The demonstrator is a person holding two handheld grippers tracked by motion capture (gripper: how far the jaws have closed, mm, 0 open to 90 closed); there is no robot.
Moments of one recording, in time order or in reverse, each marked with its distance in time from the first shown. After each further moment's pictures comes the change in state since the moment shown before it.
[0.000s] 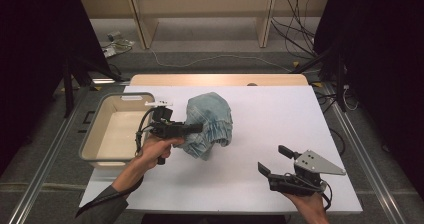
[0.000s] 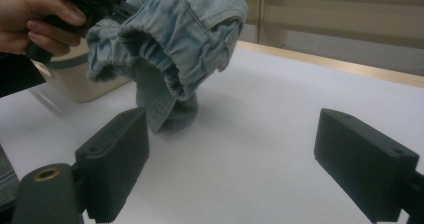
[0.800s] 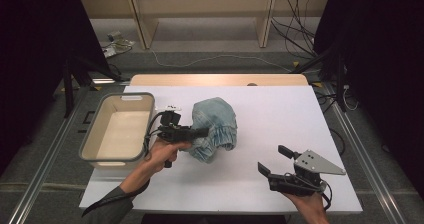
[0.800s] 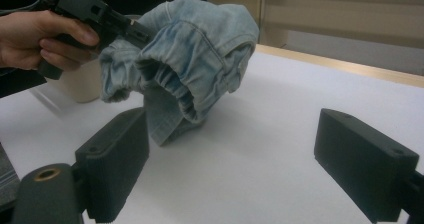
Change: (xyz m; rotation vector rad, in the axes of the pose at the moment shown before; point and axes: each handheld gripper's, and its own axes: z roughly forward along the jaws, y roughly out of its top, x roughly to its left) left arm -0.003 -0.011 0.022 0.028 0.026 0.015; right arm 0.000 0.000 0.000 -0.001 0.002 0.001
